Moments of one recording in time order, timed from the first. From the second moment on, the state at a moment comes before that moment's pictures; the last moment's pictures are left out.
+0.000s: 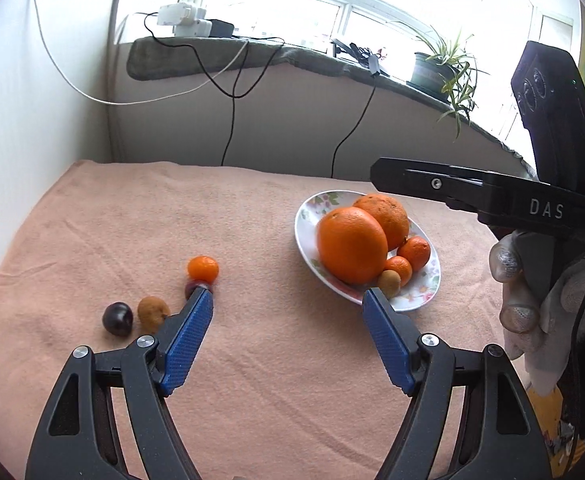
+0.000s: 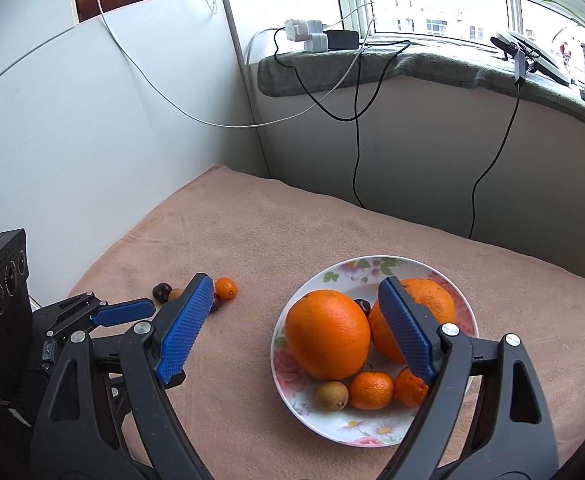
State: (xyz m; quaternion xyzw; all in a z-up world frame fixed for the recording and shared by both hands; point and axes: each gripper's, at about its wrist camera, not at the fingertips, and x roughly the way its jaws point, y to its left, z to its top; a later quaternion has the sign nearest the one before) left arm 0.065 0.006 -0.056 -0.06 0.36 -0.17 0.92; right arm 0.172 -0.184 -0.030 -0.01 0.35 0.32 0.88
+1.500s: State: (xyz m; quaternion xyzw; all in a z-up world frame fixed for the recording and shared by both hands) left arm 0.092 0.109 -0.114 -0.06 0.41 -0.12 0.90; right arm 0.237 -0.034 -0.124 -0.04 0.52 0.33 0.78
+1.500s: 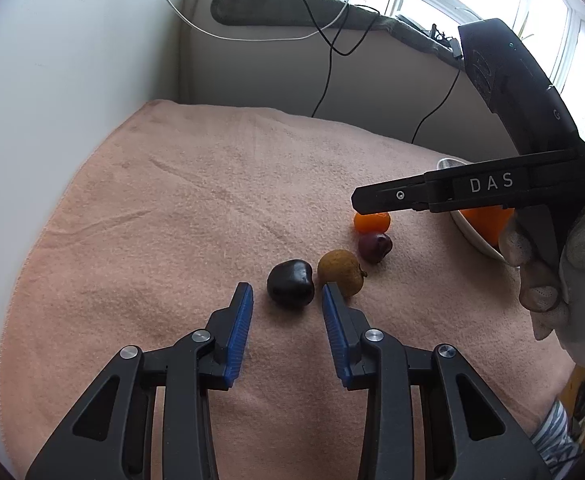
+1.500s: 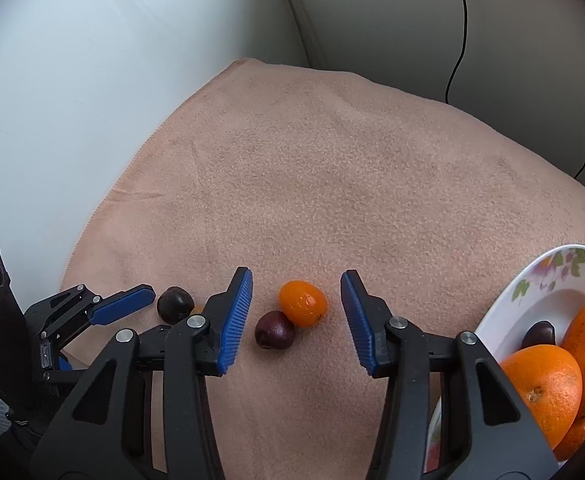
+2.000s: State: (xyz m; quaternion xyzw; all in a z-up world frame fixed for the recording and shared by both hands) left arm 0.109 0.102 -0.122 -0.05 0.42 -0.13 0.90; right arm 0.244 -0.029 -0.140 -0.05 0.54 0.33 0.77
